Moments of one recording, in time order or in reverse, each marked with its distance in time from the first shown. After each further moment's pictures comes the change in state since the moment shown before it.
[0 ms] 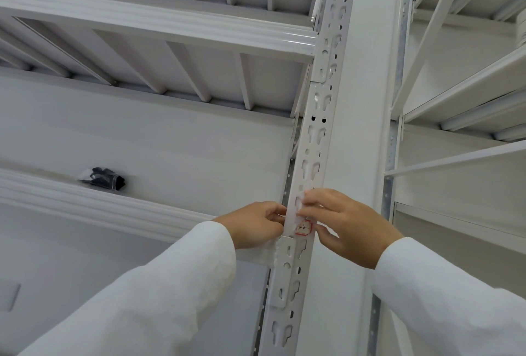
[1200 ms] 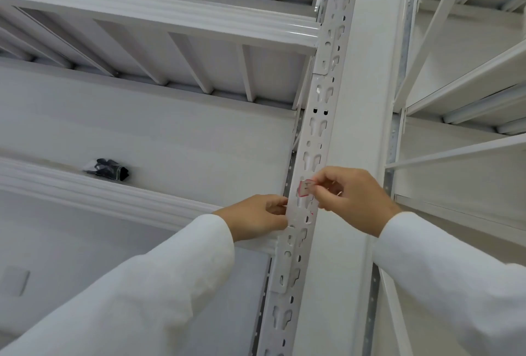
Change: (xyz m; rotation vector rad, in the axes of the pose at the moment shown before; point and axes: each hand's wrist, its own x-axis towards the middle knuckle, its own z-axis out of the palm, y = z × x) left_hand -0.020 0.010 0.003 -0.101 -0.039 0.067; right_hand 0.029 -0.014 -0.037 0.544 -0.045 0.585
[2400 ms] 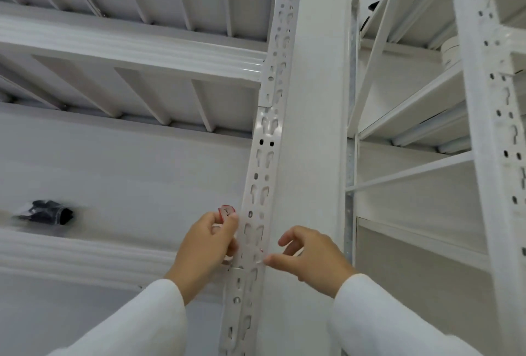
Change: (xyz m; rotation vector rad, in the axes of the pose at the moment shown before) left_hand 0.029 0.001 0.023 -0.317 0.641 0.066; right_hand -0.025 0.037 0.010 0.098 -0.098 0.418
